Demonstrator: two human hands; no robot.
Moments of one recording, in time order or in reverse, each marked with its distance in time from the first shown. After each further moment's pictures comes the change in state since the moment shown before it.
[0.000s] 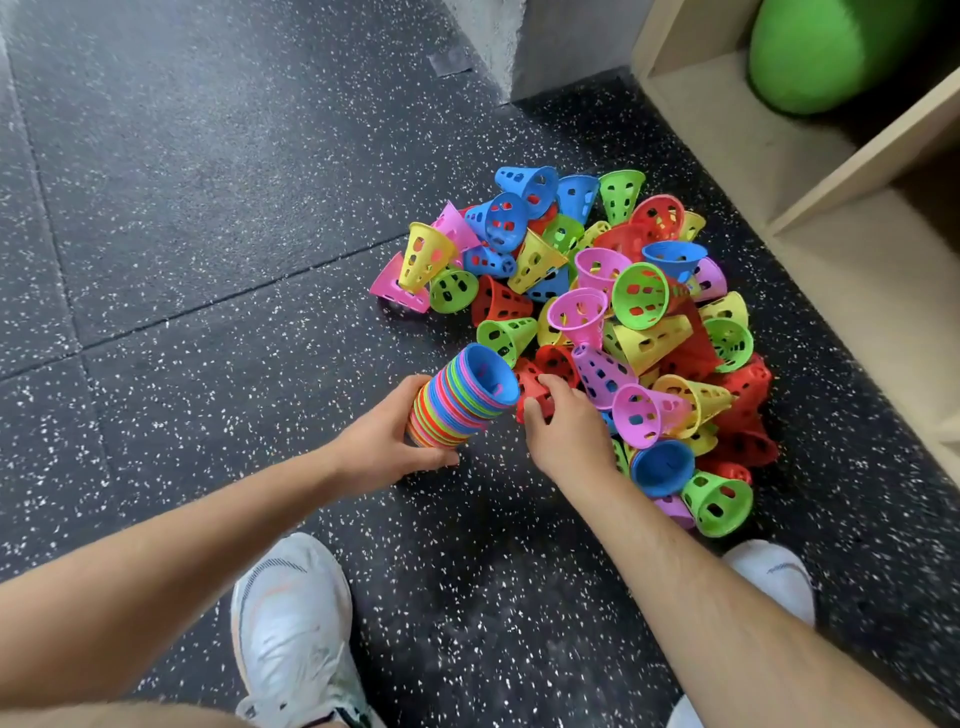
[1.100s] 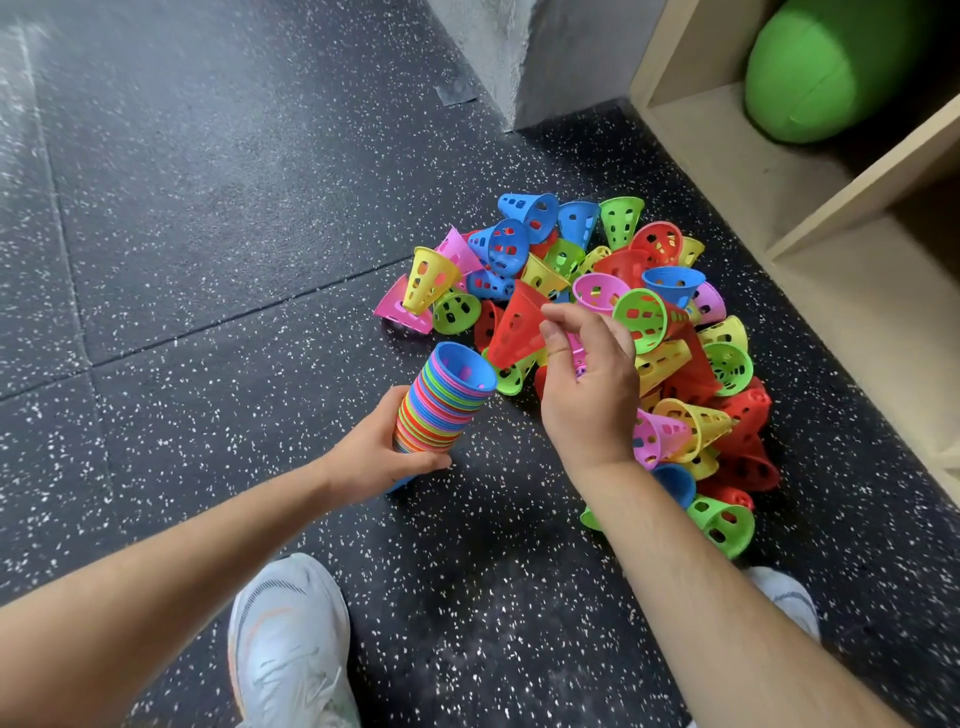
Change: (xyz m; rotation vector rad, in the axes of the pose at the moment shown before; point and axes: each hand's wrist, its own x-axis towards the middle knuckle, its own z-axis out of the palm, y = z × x) left_hand 0.002 0.000 -0.008 -0.133 0.076 -0.012; right_hand 0.004 -0.061 -0.053 0.419 0.642 -0.443
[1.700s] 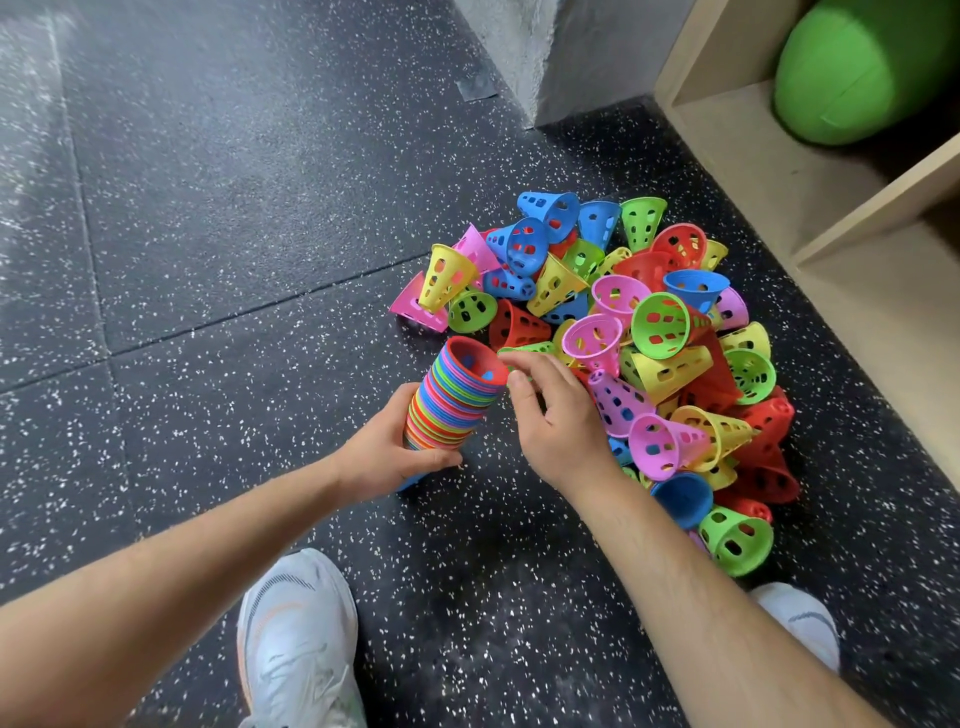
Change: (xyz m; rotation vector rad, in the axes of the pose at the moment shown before) left_hand 0.001 -0.003 -0.001 -0.032 0.021 -0.005; right_hand -0.023 0.019 0.017 0.051 -0.546 0.103
